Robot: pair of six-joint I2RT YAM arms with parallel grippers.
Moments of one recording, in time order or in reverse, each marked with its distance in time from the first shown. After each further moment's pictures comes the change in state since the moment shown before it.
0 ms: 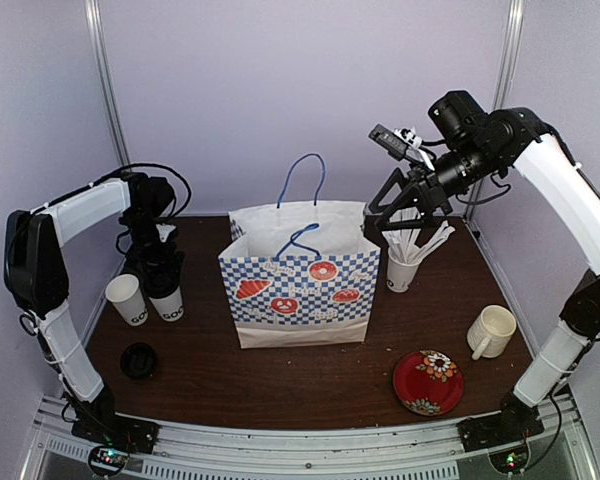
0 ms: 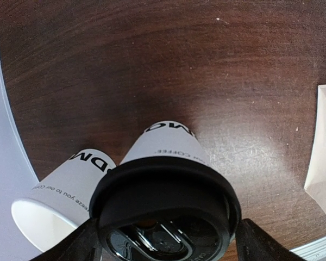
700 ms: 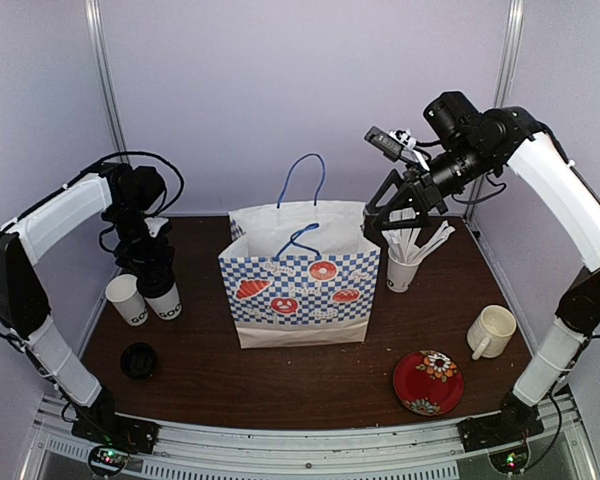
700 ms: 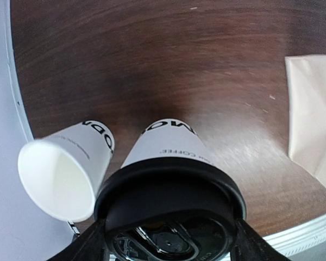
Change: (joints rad) left arm -0.035 -0.156 -0.023 -0.087 0.028 -0.002; right arm 0.000 0.034 0.021 -0.013 0.008 0.000
